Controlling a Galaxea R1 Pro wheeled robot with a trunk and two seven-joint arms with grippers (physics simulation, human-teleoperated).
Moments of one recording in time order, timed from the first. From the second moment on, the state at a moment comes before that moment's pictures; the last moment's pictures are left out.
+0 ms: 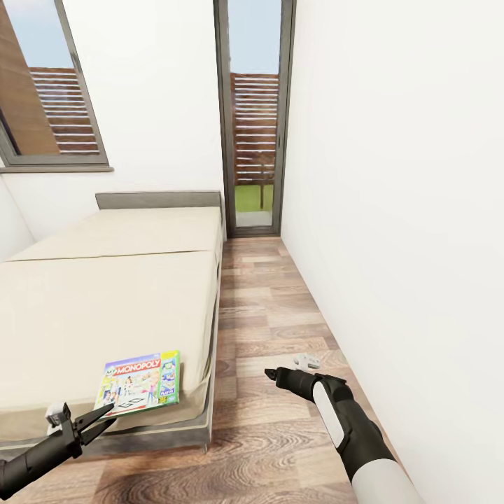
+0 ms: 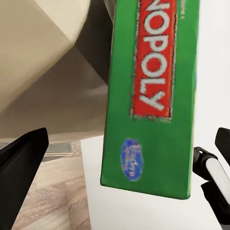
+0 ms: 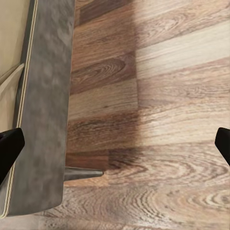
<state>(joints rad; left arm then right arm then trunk) -0.40 0.39 0.57 -0.50 0.15 0.64 -1.49 -0.53 0.15 0.00 -0.92 -0.26 0.61 0.13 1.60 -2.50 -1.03</state>
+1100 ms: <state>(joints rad) -0.42 0.39 0.57 -0.50 0.16 0.62 -1.49 -0.53 0.15 0.00 -0.92 -0.26 0.61 0.13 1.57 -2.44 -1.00</state>
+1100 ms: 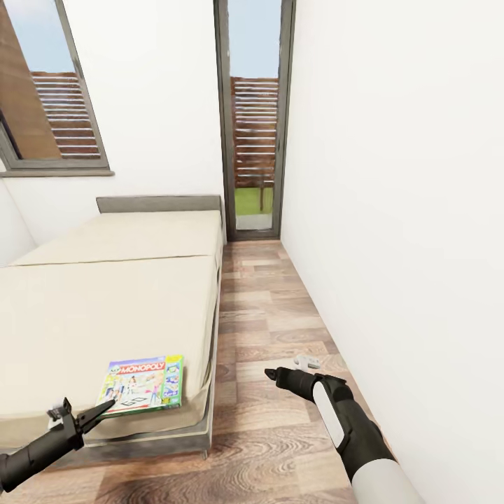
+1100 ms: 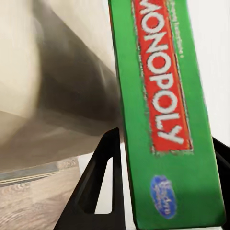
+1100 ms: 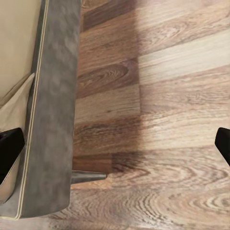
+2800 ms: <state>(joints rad) -0.42 0.54 0.33 -0.75 0.15 0.91 -1.57 -0.37 0.15 -0.08 -1.56 -0.38 1.04 0.14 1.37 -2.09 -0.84</state>
